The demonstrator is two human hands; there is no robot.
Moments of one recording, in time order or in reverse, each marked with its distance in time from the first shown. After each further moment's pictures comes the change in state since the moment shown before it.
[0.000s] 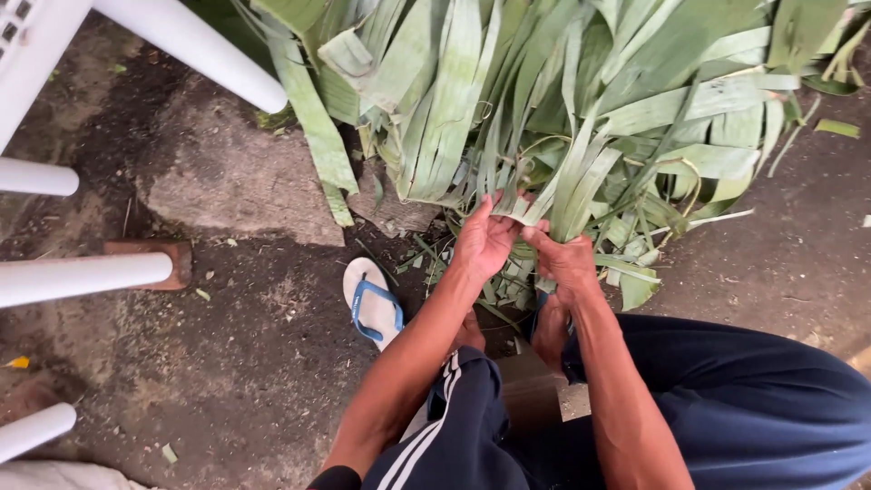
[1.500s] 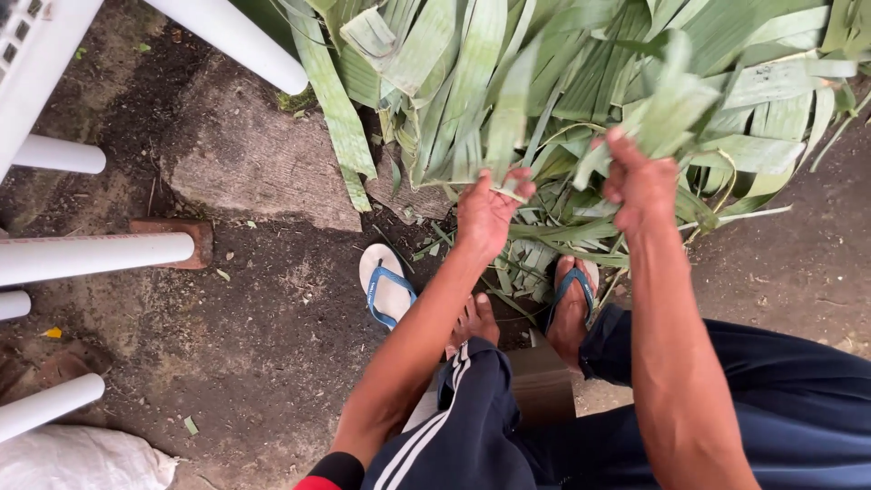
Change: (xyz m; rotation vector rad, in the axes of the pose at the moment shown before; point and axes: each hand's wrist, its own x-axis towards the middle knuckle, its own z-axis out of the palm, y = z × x) left_hand -0.052 0.038 0.080 0.356 0.013 0.256; right_hand 0.056 -0.094 0.012 0.011 0.106 -0.102
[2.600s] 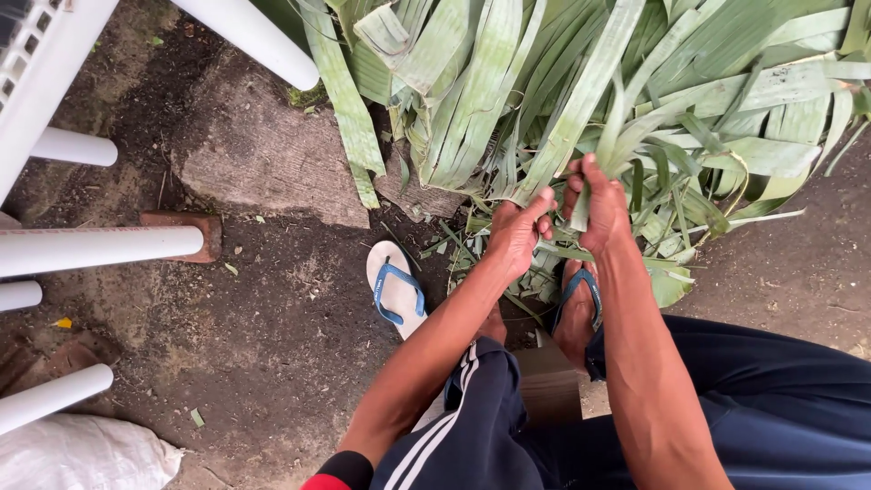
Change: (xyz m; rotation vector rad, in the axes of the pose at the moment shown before) left_hand 0.009 -0.066 -0.024 0.171 0.110 -0.032; right_hand -0.002 0.065 0.014 0.141 -0.286 0.206
